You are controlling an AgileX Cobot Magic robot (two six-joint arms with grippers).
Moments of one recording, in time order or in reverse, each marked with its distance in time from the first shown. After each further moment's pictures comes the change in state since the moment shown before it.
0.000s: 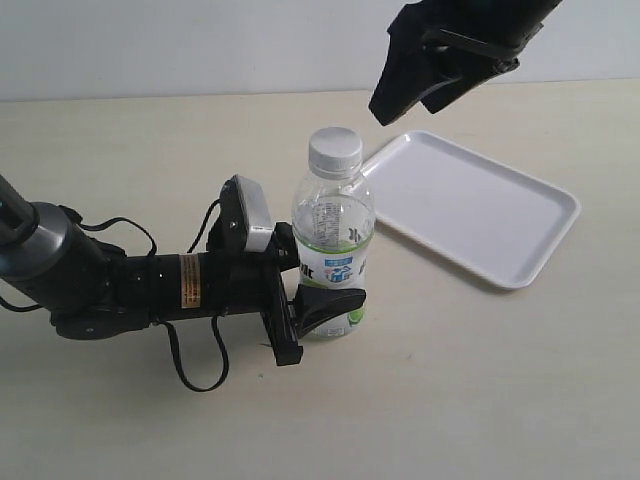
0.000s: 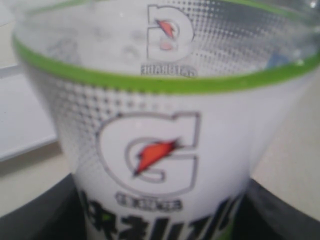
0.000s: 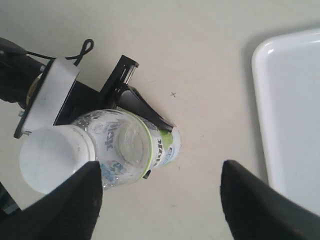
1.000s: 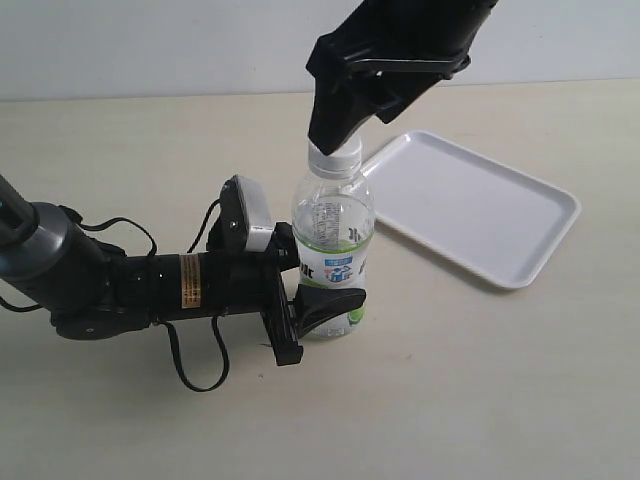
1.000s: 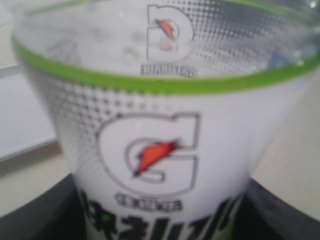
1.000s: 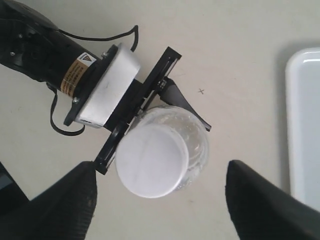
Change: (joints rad) left arm 0.000 0.000 0.000 -0.003 0.000 0.000; right arm 0.233 -0.029 -0.034 -0.166 0.004 0.149
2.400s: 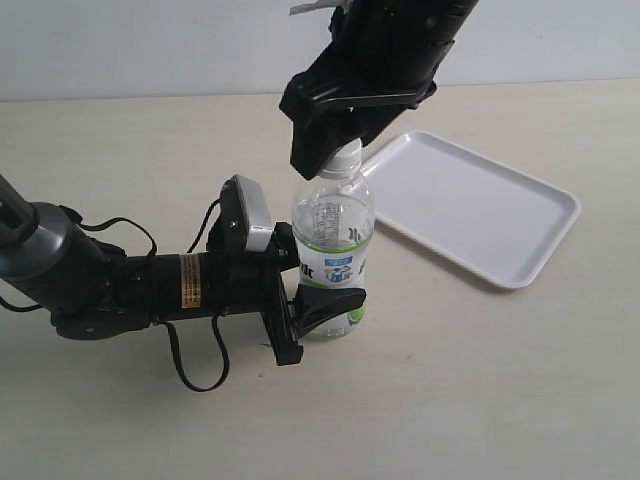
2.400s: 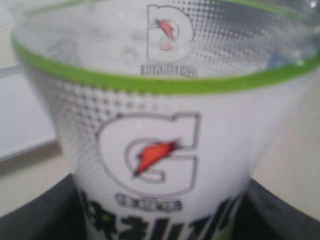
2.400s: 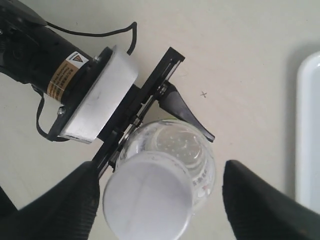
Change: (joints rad) left arm -0.002 0.000 0.000 0.000 0.002 0.000; right arm 0.034 0.070 -0.002 -0.023 -0.047 -0.004
